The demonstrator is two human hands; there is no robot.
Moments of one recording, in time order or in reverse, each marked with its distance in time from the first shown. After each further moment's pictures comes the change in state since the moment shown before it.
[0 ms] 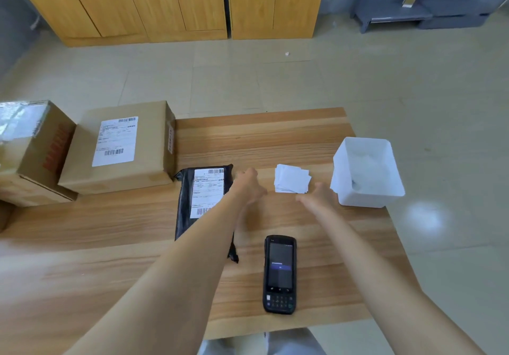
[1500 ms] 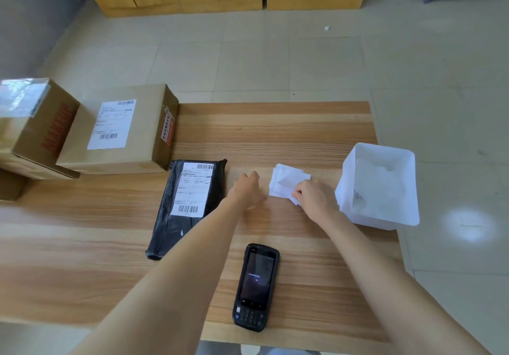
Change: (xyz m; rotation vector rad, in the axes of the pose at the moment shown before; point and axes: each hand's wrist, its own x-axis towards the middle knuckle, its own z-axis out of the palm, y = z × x) left_hand 0.038 0.022 0.040 0.133 0.013 -0.150; right_hand 0.081 0.010 -0.013 -0.852 -0.142 -0.630
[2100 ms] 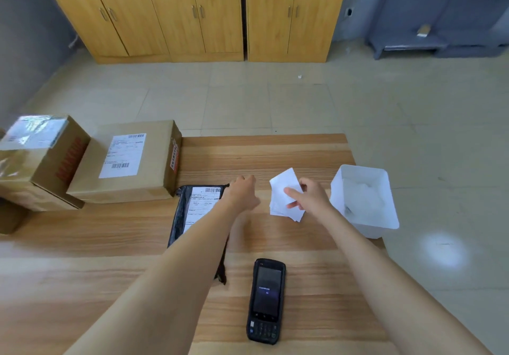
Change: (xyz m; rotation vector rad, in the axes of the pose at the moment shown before) left_hand -0.040 -0.005 -0.059 0.146 0.114 0.189; right_hand -0.029 -0.038 -0.052 0.935 0.121 0.188
